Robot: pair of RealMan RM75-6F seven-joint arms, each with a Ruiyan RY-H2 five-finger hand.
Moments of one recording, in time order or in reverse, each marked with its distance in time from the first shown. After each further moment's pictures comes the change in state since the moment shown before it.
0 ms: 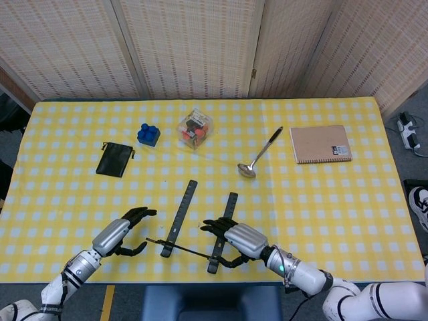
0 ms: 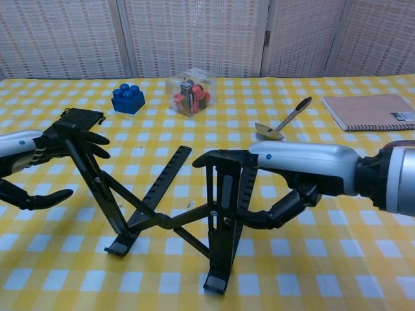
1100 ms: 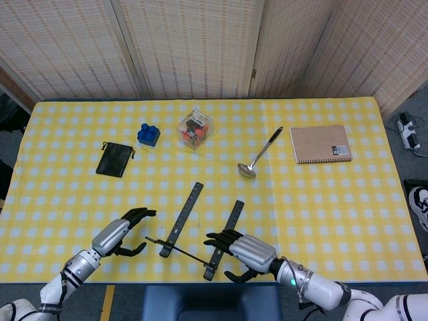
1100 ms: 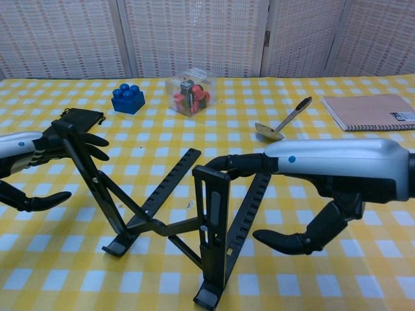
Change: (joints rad) left arm 0.001 0.009 -0.007 0.000 0.009 -0.023 0.000; right arm -0.020 0.189 -0.034 -0.225 -0.039 -0.029 -0.042
